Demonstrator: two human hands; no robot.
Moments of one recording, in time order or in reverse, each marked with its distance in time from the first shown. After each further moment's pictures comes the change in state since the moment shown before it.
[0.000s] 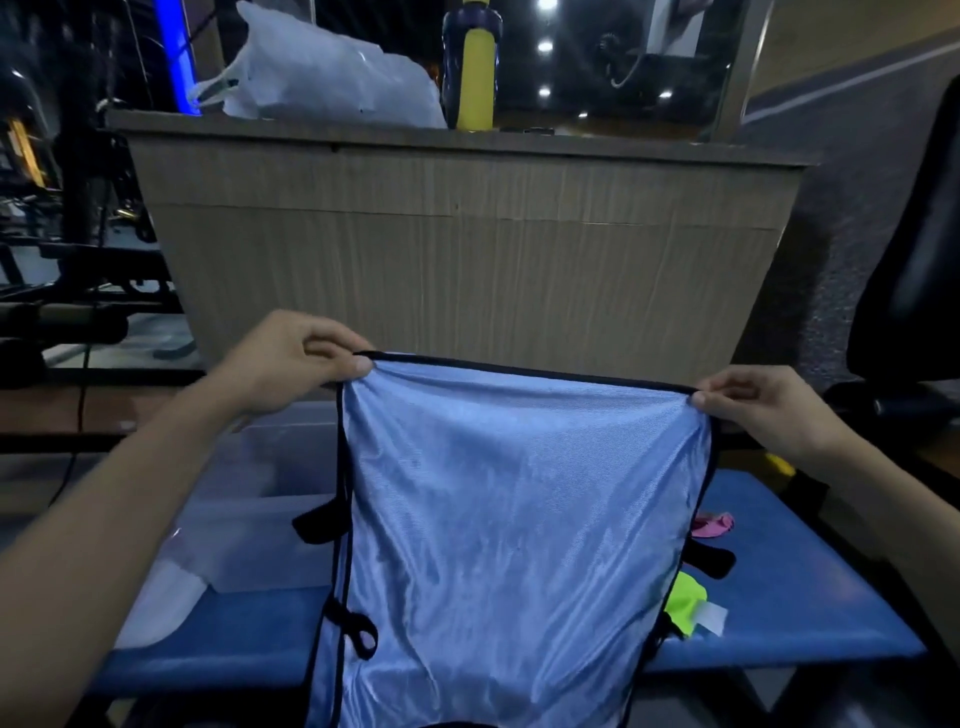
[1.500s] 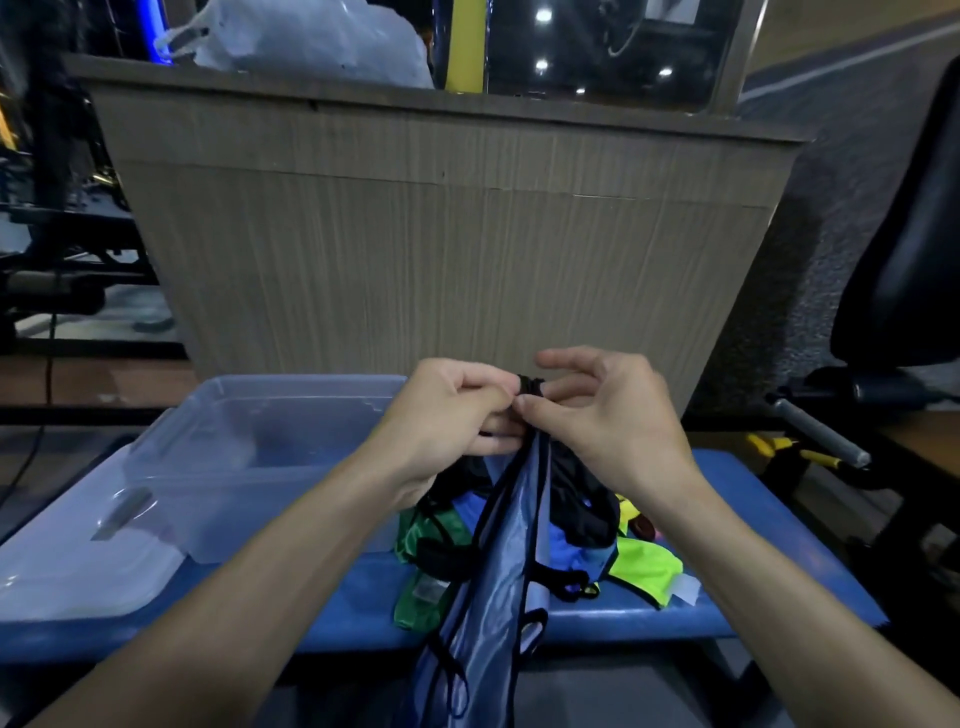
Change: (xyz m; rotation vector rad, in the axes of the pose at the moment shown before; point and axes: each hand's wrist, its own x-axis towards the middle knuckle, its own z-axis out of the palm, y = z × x) left_hand -0.056 0.073 0.145 -0.540 -0.090 -0.255; right_hand -0.072 -0.120 0.118 0.032 0.025 0.000
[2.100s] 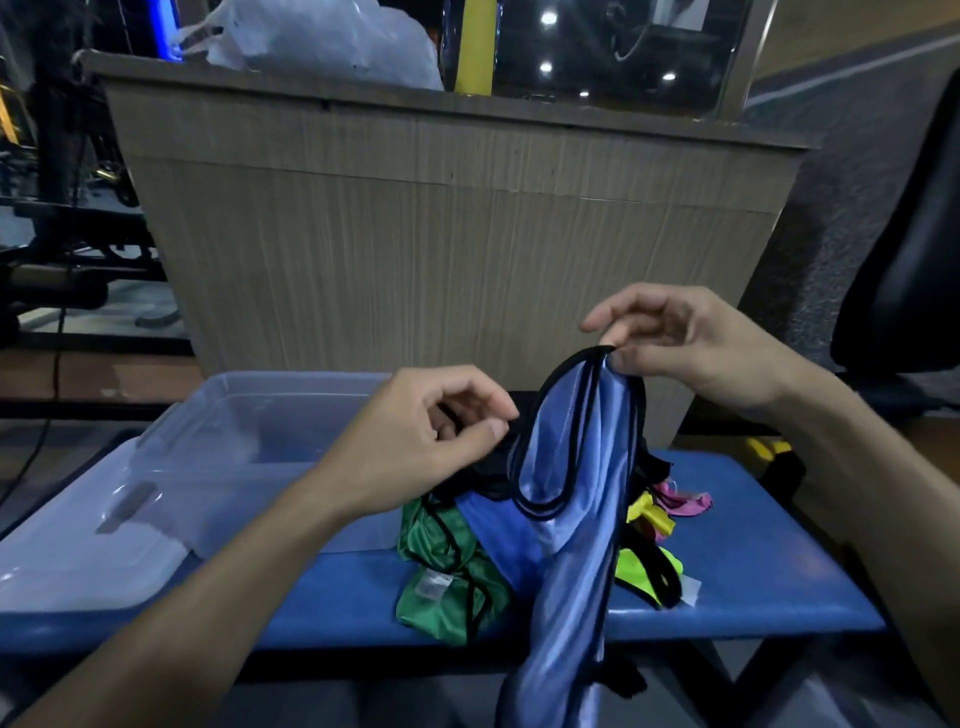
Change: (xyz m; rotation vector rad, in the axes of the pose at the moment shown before) left_hand -0.018 -0.013 -0.043 0.459 -0.148 0.512; right_hand 0.047 -0.010 -0.085 0.144 -0.486 -0.220
